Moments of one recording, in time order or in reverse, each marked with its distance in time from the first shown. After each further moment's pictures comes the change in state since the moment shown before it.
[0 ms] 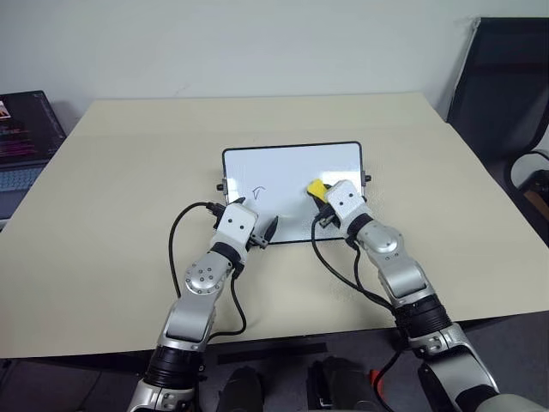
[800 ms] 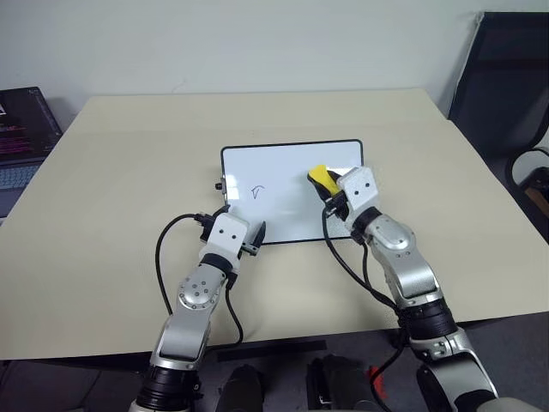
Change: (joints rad) left arm 0.096 -0.002 0.013 -0.101 0.064 0.038 0.089; right arm -0.032 0.042 0.002 -0.050 0.073 -0.008 0.028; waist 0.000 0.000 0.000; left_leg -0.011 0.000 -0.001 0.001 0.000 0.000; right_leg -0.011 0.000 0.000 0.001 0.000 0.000
